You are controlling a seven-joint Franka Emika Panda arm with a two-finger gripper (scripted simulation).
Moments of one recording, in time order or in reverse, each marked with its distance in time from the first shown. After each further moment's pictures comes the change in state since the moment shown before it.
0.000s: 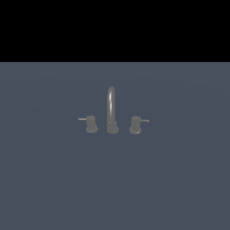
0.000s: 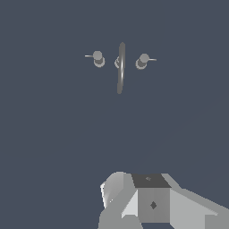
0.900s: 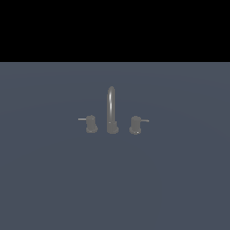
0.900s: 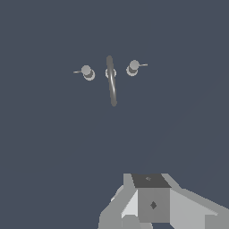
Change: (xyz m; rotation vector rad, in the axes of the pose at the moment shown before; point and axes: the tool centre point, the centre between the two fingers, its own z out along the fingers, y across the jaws) arm 0.046 0.007 0.016 0.002 0.003 0.158
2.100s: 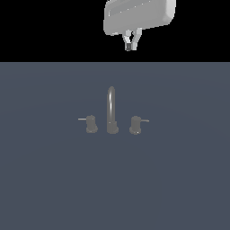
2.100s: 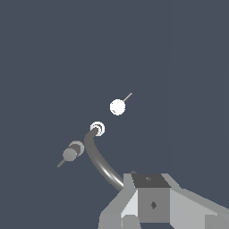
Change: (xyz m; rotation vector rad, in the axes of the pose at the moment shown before) arm 0.179 0.024 0.134 0.008 0.007 0.679
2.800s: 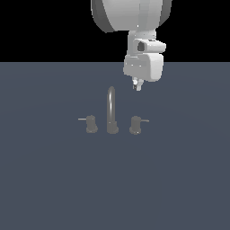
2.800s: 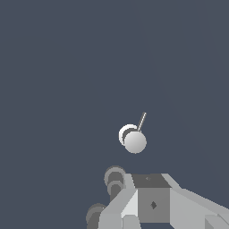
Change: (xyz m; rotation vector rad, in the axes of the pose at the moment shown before) arm 0.075 -0.022 0.127 0.006 0.004 0.411
